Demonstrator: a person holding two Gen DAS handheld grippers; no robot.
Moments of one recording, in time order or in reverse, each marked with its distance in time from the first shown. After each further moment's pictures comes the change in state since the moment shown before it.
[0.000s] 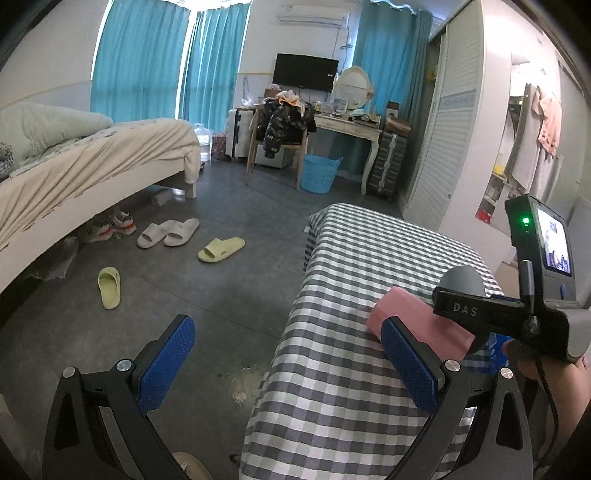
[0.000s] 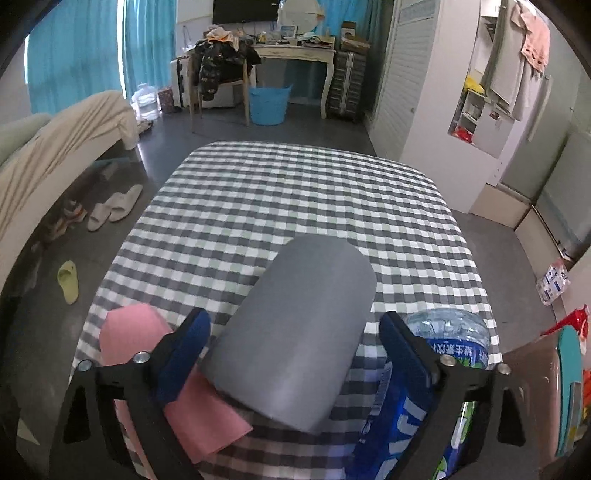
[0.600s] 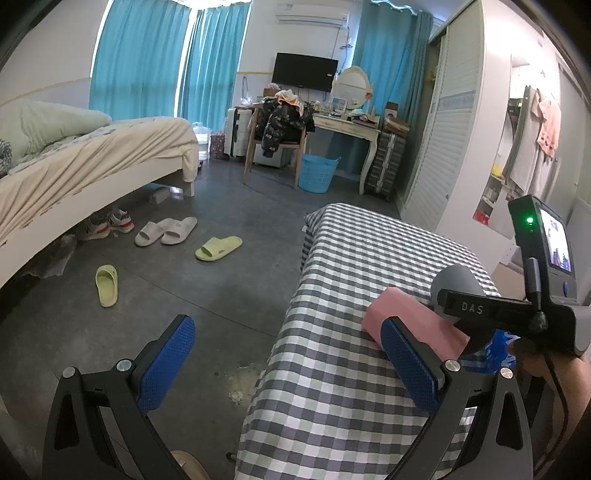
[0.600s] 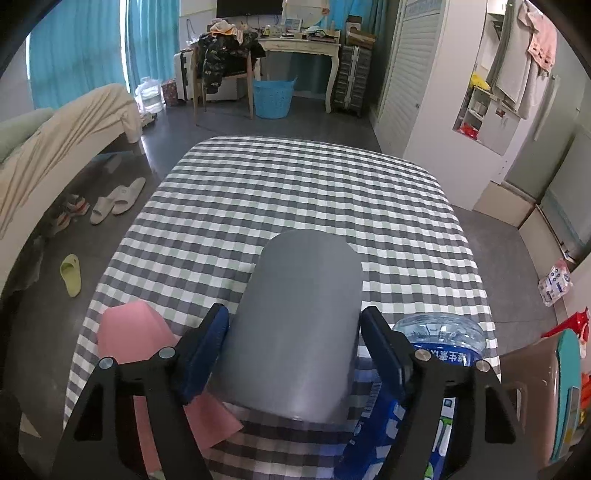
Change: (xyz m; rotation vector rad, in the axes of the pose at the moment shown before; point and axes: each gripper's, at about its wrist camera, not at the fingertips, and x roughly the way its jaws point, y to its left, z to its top) left arm 0.001 -0.001 -0.004 -0.007 -0.004 -0.010; right arm -0.003 -0.009 0.004 0.001 0.029 0.029
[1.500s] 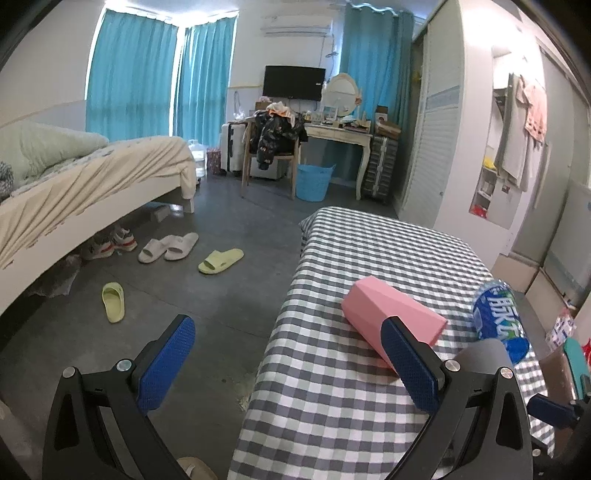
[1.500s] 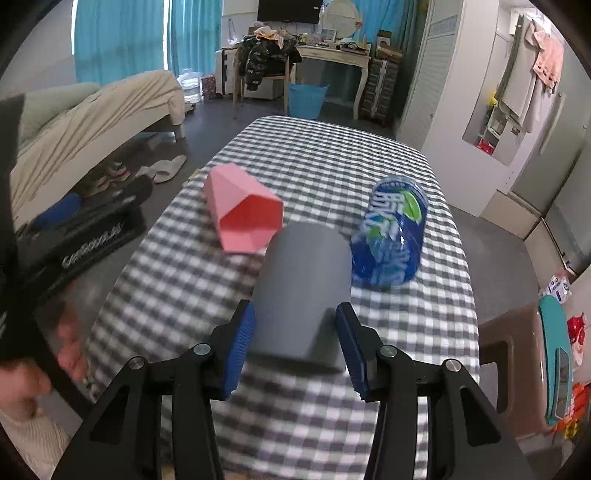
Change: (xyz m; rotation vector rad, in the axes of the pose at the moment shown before) left arm -0.023 -0.016 -0.017 0.076 -0.047 0.015; right arm -0.132 0.013 -0.138 -0.099 -0.020 0.072
